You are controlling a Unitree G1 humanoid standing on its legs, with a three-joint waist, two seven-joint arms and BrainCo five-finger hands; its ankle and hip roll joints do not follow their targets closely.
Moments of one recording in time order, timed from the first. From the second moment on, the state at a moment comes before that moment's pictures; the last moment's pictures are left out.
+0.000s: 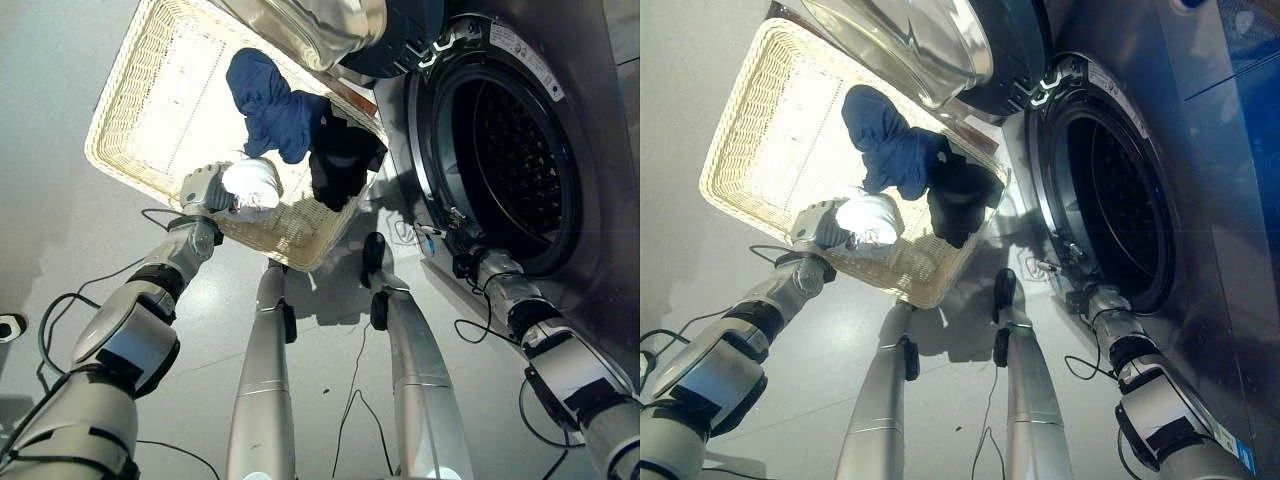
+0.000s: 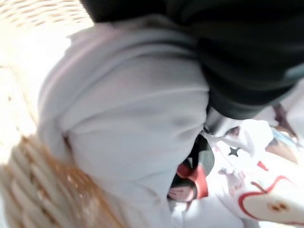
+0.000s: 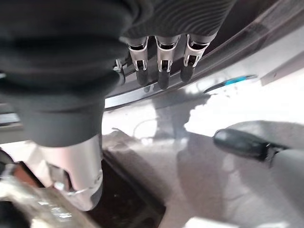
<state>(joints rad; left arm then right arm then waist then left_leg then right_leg) -0.95 0.60 -0.53 1.12 0.00 -0.33 0.50 -0.77 -0.52 0.41 0.98 0.73 -0.19 0.07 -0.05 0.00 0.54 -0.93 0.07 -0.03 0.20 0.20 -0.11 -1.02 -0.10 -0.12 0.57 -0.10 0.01</state>
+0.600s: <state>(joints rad) -0.59 0.45 -0.30 0.40 -0.12 -0.62 0.53 -0.57 -0.40 0.37 0.21 0.95 -0.17 0.14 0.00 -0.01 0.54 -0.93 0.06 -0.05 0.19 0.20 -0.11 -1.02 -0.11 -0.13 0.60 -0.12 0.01</state>
